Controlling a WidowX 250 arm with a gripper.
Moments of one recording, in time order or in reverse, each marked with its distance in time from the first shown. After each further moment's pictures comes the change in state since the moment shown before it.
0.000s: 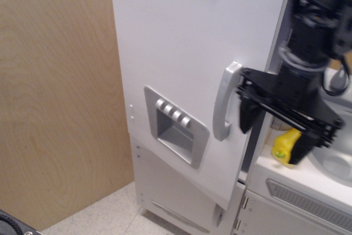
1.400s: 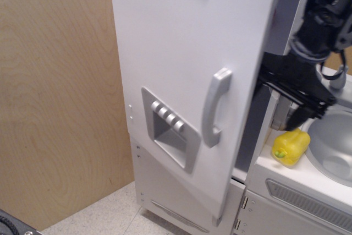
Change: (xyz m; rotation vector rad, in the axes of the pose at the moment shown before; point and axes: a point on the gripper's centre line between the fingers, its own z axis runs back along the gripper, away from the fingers) arm 0.048 0.045 -0.015 0.158 -0.101 0.113
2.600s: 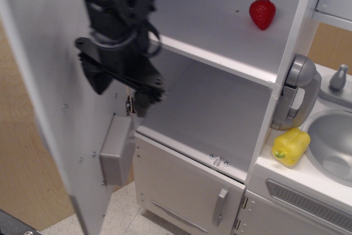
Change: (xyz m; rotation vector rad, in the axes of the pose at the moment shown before) arm -0.104 0.145 0.015 -0.010 -0.130 0.157
